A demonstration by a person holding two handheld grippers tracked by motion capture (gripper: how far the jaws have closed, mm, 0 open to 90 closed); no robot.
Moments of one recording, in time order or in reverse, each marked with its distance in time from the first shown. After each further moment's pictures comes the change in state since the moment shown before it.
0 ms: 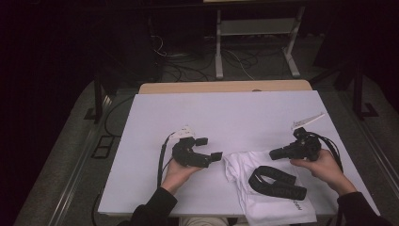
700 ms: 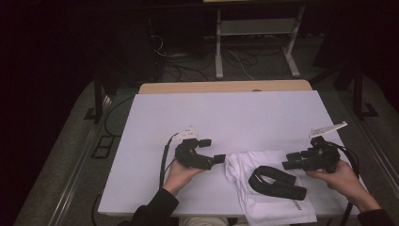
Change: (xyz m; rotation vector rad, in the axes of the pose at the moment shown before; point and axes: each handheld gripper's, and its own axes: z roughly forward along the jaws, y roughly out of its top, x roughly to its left) left arm -0.007 0.001 0.003 0.009 -0.024 0.012; right arm 0.013 -0.034 -0.031 -0.053 -0.064 0.039
